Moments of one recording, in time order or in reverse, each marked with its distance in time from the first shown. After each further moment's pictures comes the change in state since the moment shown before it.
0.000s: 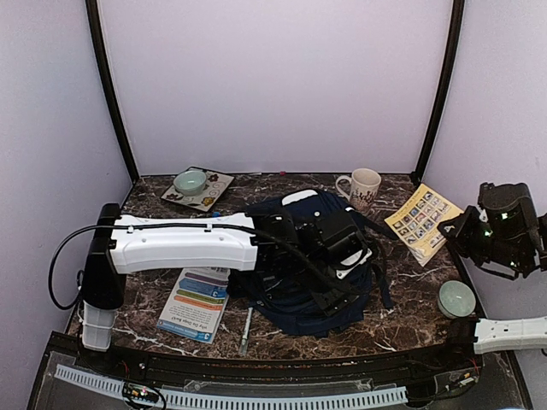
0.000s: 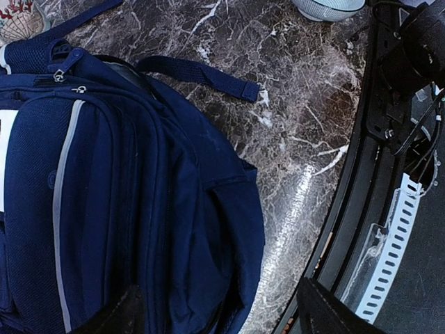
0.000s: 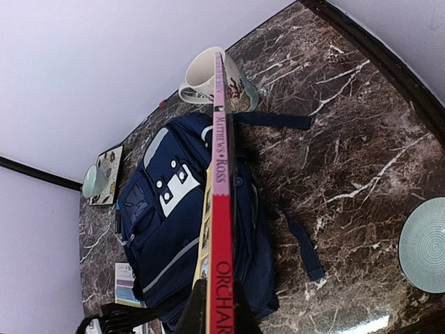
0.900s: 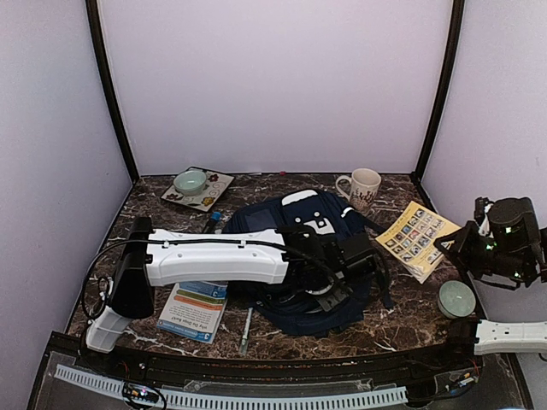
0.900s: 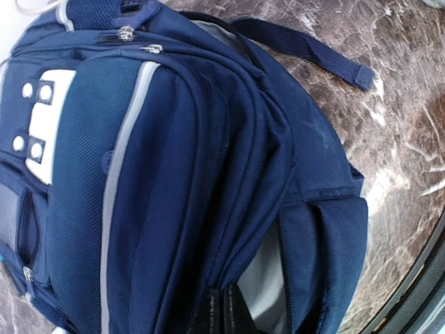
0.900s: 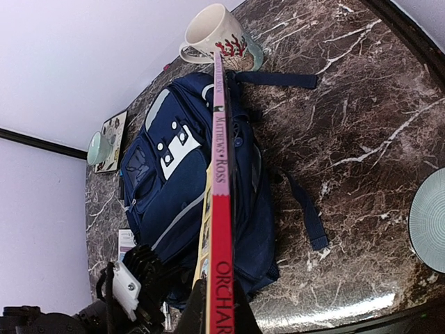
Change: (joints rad) left arm -0.022 0.184 0.149 -0.129 -0.309 -0.066; right arm 0.000 -0.101 -0.089 0.001 -0.138 0.014
